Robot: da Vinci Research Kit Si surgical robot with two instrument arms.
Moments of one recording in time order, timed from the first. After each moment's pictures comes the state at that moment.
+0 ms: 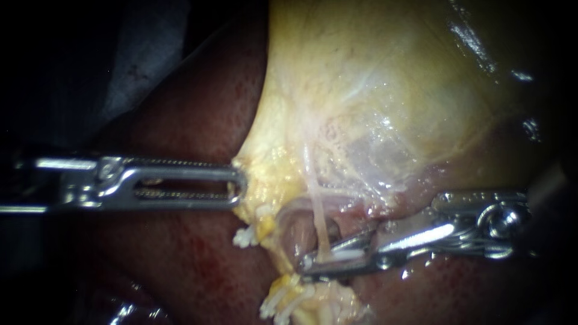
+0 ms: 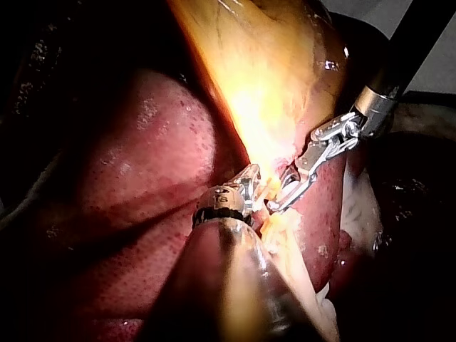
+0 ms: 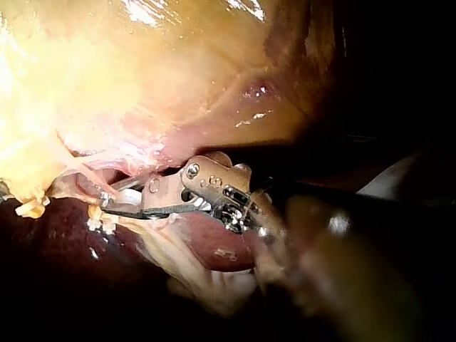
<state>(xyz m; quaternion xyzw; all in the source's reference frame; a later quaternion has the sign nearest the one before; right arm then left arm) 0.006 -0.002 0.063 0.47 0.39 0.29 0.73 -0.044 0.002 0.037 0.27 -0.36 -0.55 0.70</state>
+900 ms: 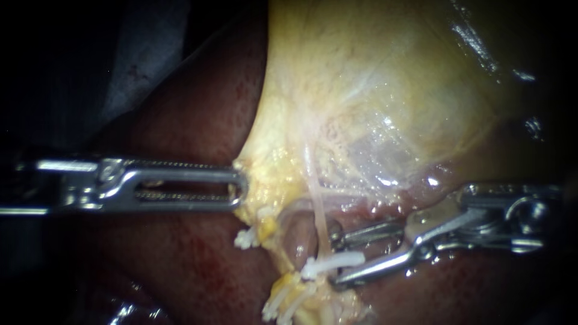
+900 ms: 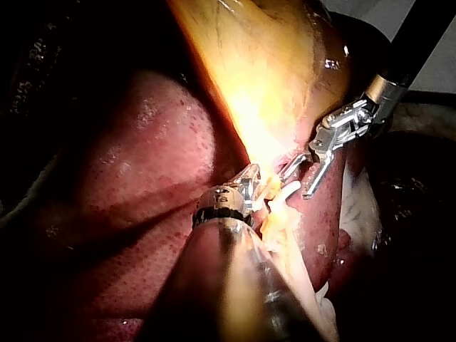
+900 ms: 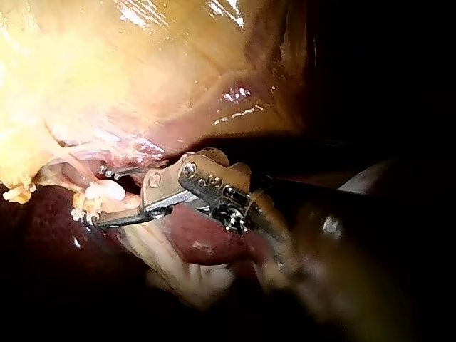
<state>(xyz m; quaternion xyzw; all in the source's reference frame) 0.003 0.001 0.059 0.44 0.44 0.27 0.73 -0.044 0.002 0.037 0.27 -0.36 -0.55 0.70</state>
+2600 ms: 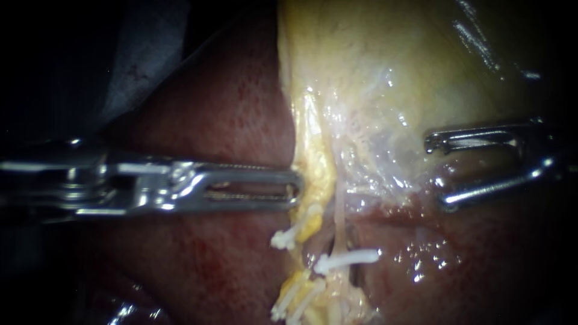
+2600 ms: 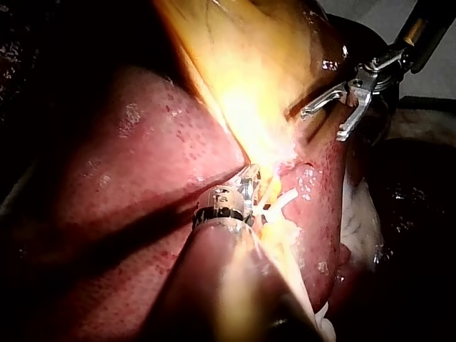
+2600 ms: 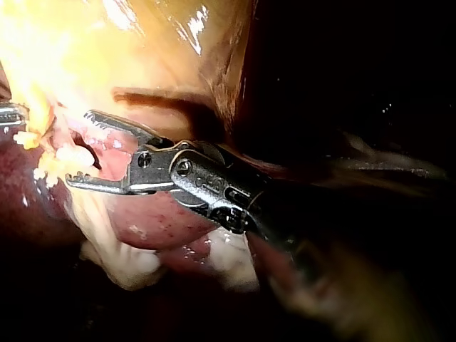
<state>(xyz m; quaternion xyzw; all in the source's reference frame) -0.005 0.009 0.051 0.34 0.50 0.23 0.76 -0.051 0.002 0.042 0.27 -0.36 -0.55 0.71</state>
